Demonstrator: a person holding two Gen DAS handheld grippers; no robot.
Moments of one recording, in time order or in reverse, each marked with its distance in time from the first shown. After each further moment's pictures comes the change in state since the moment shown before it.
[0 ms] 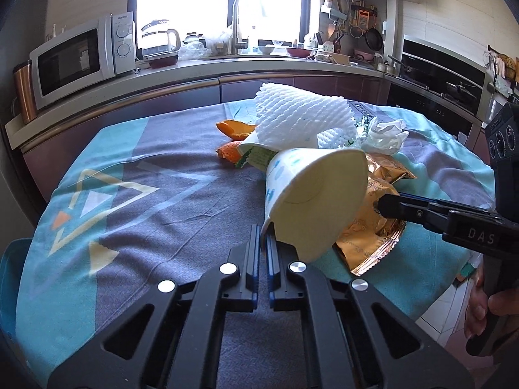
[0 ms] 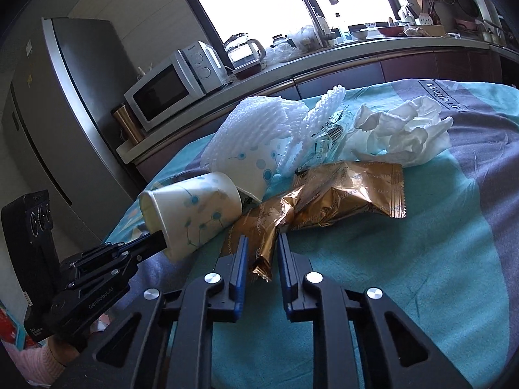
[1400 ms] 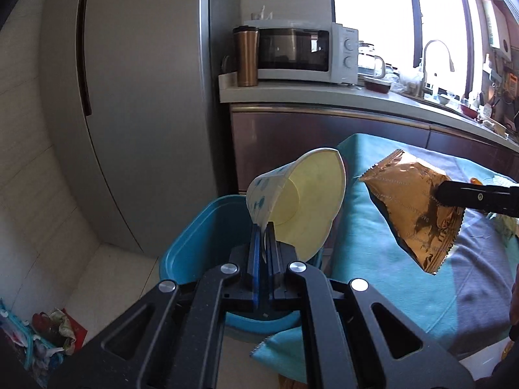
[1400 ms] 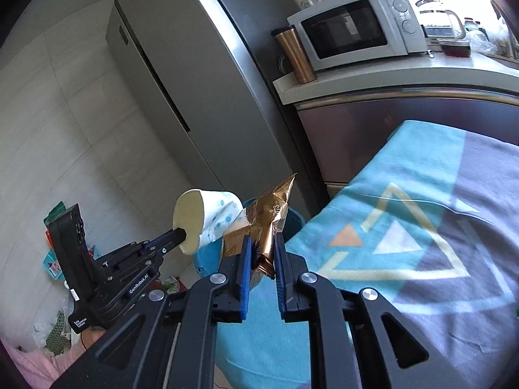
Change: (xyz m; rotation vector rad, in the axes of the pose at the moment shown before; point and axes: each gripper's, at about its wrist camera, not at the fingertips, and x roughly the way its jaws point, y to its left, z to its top) left arm -0.155 0.284 -0.068 -0.379 -0.063 0.630; right arm 0.149 0.263 0.039 -0.350 0.267 0.555
